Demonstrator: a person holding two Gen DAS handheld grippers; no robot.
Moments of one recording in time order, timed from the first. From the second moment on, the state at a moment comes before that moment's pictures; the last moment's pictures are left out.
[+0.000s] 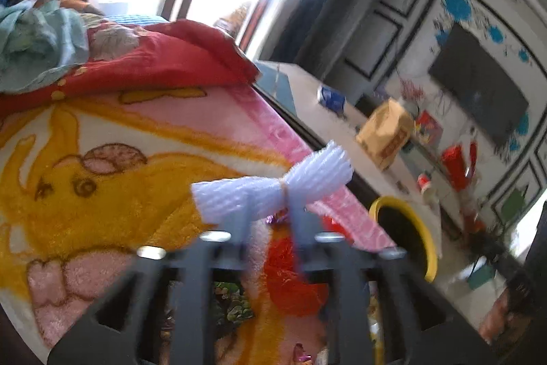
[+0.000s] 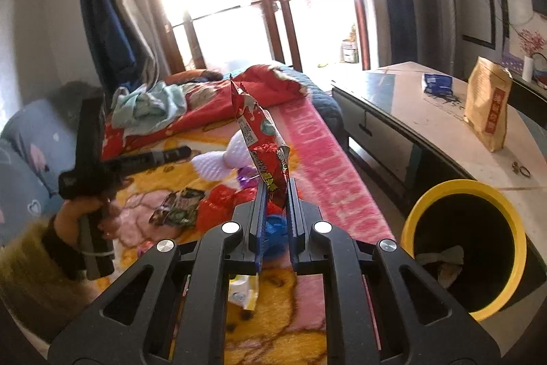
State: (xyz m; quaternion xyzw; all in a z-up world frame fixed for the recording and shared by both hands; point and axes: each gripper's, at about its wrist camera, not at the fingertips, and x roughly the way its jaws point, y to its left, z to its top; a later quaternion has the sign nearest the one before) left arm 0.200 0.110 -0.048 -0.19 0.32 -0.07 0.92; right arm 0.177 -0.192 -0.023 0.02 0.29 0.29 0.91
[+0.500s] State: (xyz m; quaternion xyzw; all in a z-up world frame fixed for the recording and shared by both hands) left arm 0.258 0.113 -0.065 -0.12 0.38 -0.09 0.91; right arm 0.194 -0.224 -0.021 0.07 0.29 0.25 0.92
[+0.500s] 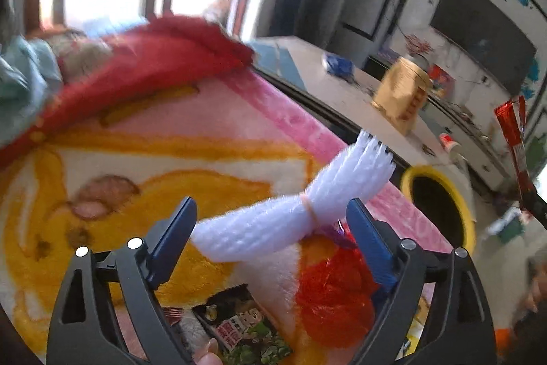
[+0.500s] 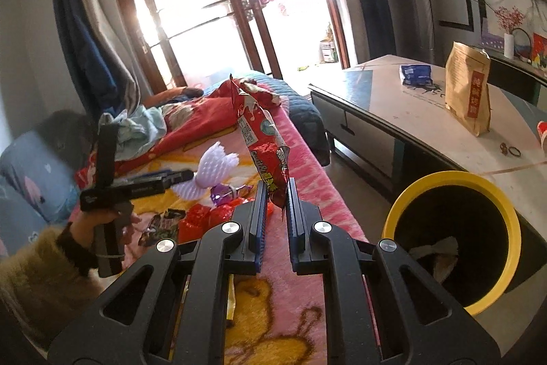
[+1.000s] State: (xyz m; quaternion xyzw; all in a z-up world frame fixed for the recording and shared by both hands) left arm 0.242 0.081 -0.080 -0.05 0.41 -0.12 0.90; right arm 0.205 -0.253 -0.021 0.12 0.30 0.23 0.92
